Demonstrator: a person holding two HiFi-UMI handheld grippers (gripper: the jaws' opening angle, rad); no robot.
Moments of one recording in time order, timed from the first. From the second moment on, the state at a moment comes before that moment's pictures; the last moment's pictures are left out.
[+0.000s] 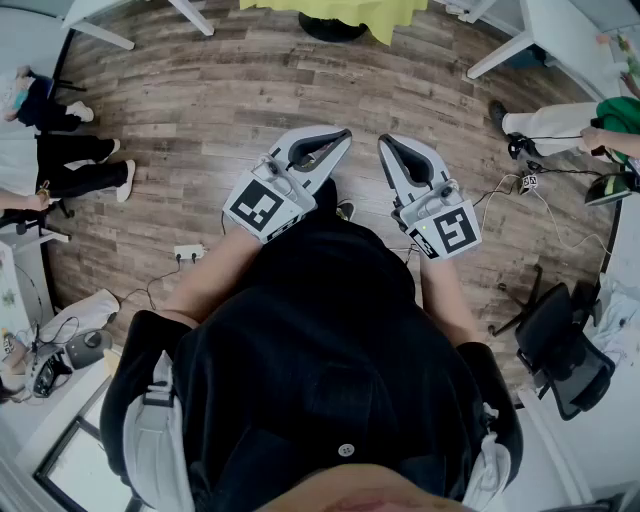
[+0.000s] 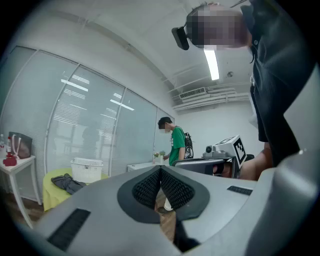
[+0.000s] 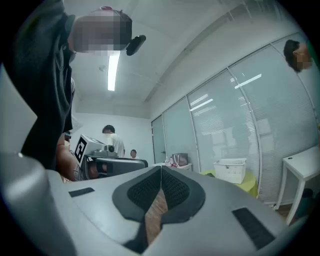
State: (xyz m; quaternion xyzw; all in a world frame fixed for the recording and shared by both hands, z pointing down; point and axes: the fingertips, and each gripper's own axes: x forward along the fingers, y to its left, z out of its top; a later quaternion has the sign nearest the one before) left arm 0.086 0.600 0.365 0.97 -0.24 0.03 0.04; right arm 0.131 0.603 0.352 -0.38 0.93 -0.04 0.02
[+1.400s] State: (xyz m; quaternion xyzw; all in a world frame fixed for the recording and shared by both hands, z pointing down) left arm -0.024 0.462 0.369 0.96 -0.28 0.02 0.06; right arm 0.027 0.469 0.368 -0.36 0.93 -0.07 -0.02
